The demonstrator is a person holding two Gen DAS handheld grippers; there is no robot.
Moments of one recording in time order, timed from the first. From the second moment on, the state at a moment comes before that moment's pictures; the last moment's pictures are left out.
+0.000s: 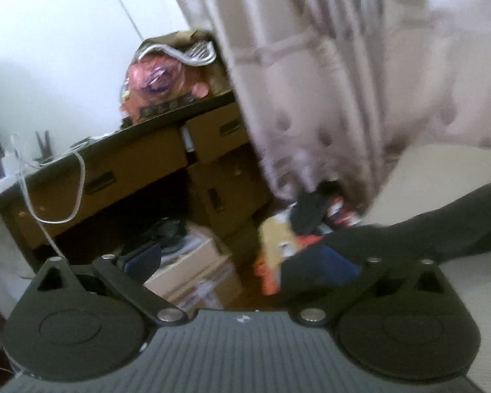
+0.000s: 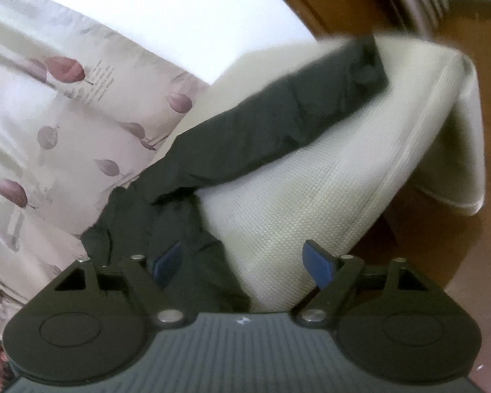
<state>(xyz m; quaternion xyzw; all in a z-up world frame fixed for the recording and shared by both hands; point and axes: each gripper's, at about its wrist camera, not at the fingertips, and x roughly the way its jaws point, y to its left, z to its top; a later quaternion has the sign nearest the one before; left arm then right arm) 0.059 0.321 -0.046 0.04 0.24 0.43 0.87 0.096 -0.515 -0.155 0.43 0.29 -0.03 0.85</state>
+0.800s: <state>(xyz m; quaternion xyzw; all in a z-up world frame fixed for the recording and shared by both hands) 0.076 0.077 -0.050 -0.09 0.26 0.06 0.96 0.123 -0.647 -0.192 0.60 0.17 -0.13 0.77</state>
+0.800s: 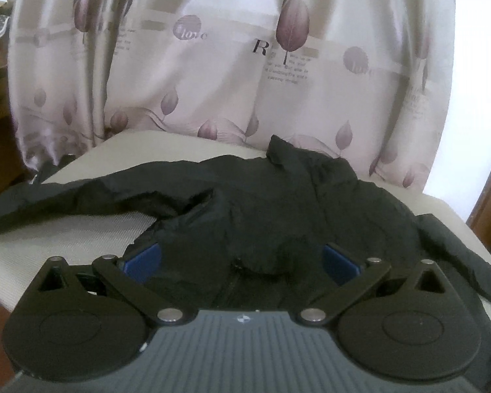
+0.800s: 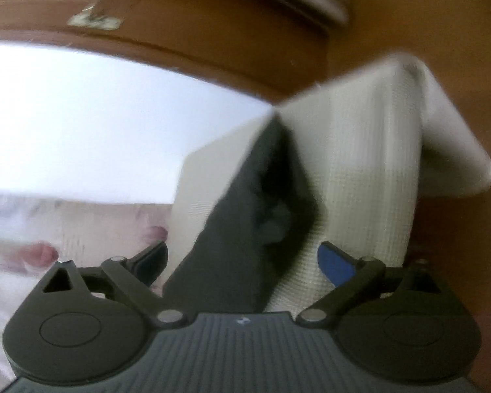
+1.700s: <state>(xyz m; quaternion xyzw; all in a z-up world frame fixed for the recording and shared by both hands) 0.098 0.051 -0.069 -0.11 0.31 0.03 0.94 0.165 -0.655 -0.214 0.59 0.19 -0.13 0.78</state>
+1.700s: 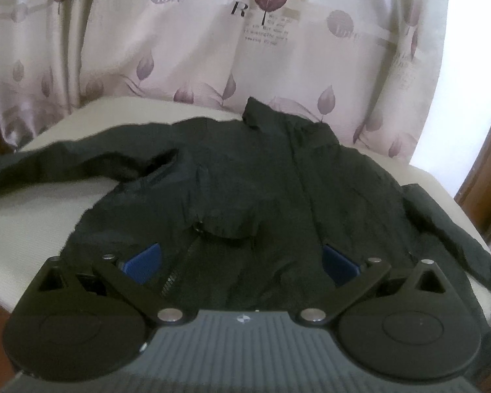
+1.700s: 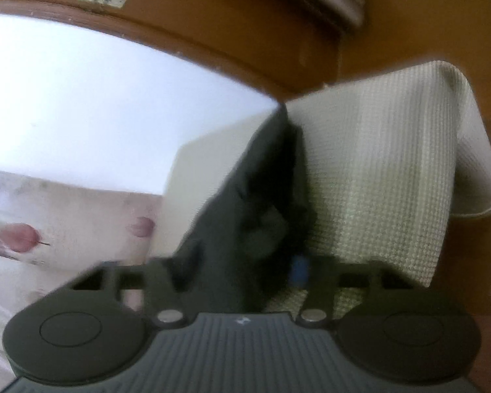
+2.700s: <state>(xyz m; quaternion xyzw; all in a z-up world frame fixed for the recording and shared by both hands) 0.058 0.147 -0.084 -0.20 0.30 0.08 0.93 0.409 -0.249 0.008 0.33 0.18 0.26 0.89</state>
